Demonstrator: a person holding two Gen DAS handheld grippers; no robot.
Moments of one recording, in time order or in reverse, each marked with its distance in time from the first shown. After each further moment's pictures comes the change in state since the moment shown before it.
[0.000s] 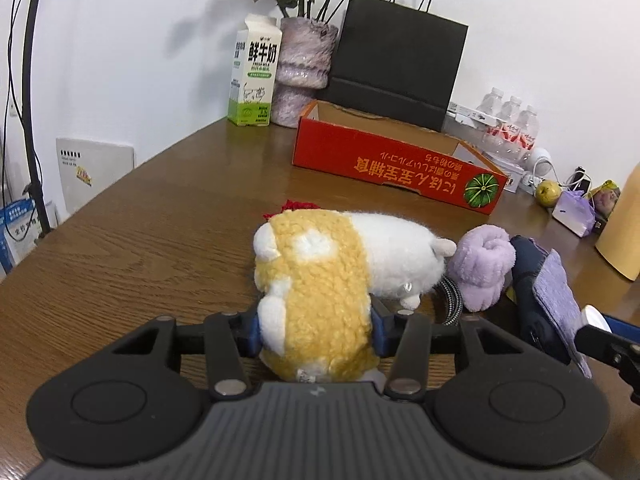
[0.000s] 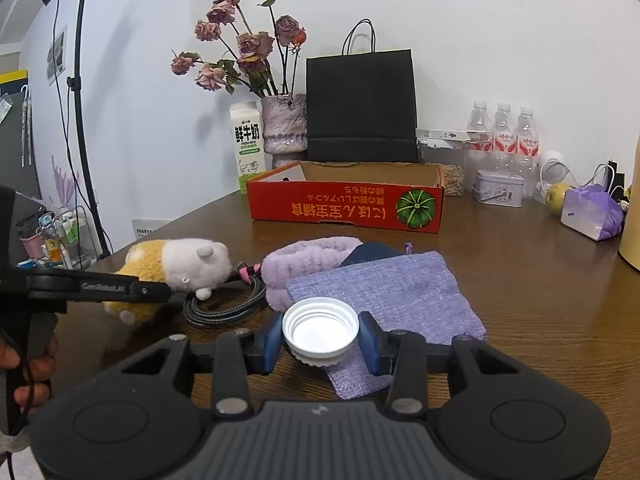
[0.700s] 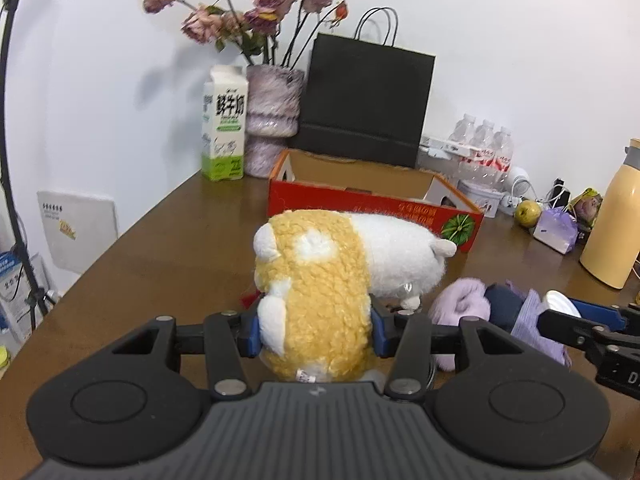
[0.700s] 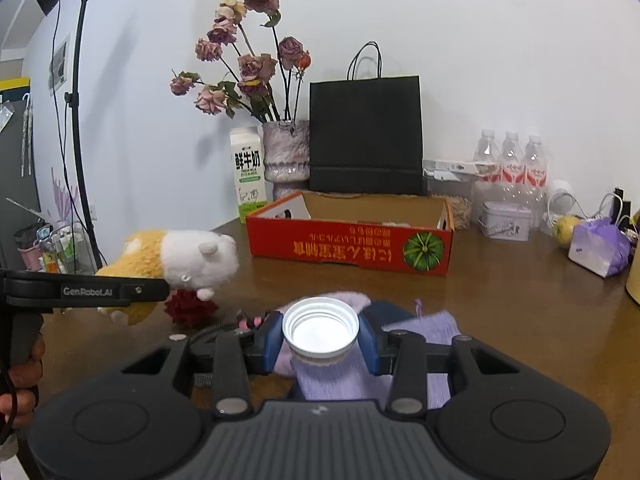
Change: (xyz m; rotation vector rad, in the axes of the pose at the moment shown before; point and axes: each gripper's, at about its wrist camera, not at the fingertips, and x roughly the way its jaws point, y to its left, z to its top) left arm -0.002 -0.017 0.048 0.089 -0.088 -0.050; right arm 0.018 0.005 0.039 -0.016 -0.062 -0.005
